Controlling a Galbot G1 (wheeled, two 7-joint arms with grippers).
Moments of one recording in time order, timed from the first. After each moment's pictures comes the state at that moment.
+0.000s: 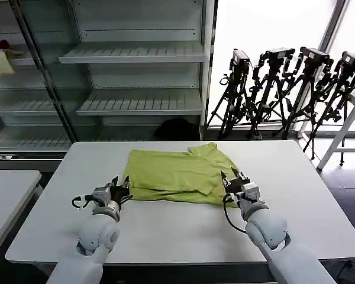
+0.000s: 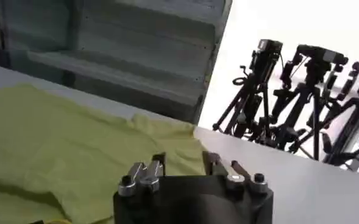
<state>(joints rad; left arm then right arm) 1.02 -1.19 -0.30 -1.85 -0.53 0.56 -0.44 -0.95 1.03 0.16 1.91 0.43 -0.54 0.26</state>
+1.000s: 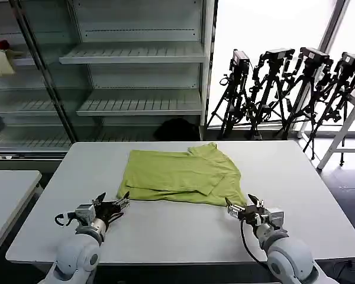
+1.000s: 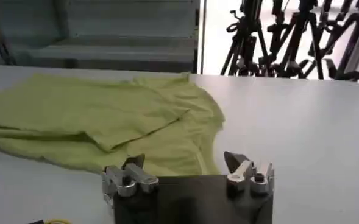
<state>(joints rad) 1.19 -1.15 -0.40 -1.94 -0.60 0.58 -0.34 -1.23 0.94 0.30 2.04 0.71 -0.53 0.33</state>
